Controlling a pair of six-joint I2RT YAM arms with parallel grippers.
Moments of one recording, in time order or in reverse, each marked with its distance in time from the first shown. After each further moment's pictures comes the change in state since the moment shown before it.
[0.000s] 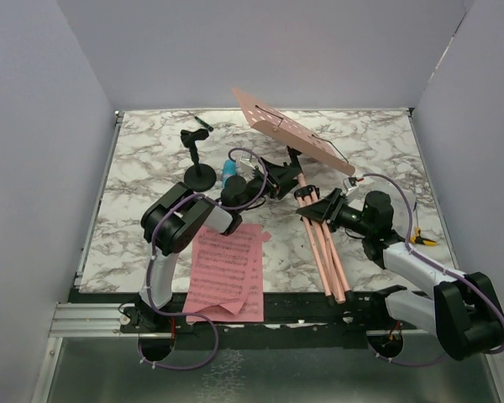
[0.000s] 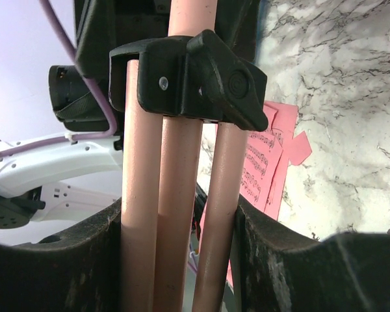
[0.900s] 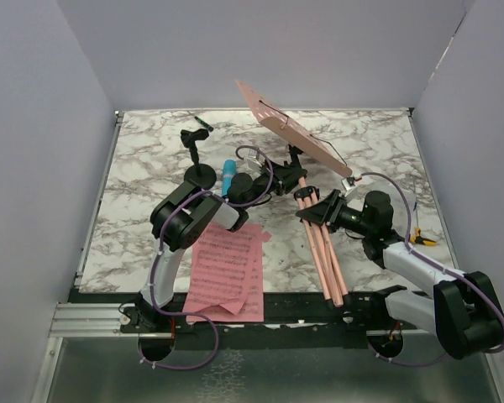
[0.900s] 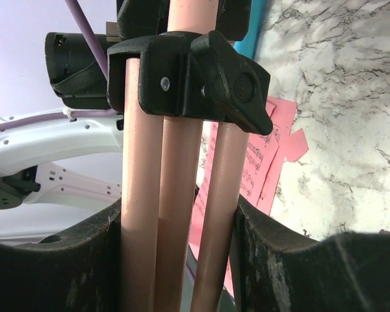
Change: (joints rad) left arm -0.020 0.101 0.116 0.028 0.025 -0.063; right arm 0.000 0.006 0.000 0.006 -0.043 -0.051
